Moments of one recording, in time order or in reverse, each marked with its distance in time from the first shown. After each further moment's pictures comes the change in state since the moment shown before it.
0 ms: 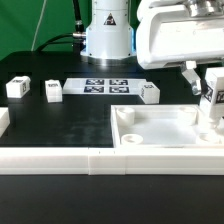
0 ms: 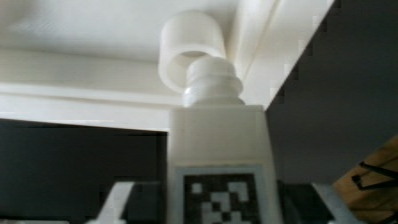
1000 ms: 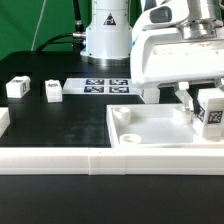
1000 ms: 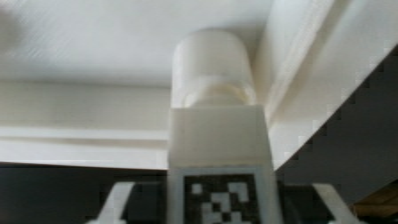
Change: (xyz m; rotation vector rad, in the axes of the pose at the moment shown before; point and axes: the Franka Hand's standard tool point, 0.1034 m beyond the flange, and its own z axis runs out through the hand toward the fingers) arm -0.015 0.009 0.025 -0.018 0.027 0.010
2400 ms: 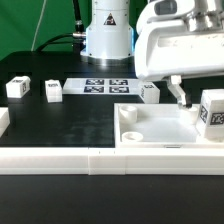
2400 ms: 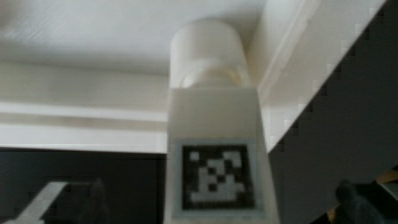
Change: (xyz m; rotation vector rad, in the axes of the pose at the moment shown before) arm 0.017 -0.003 -0.012 0.000 -0.025 0.027
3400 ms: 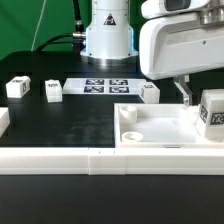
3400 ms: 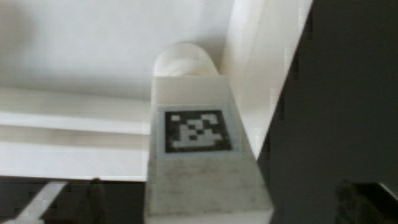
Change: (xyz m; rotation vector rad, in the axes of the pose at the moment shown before) arm 0.005 -0.006 0.001 0.113 -0.506 0.024
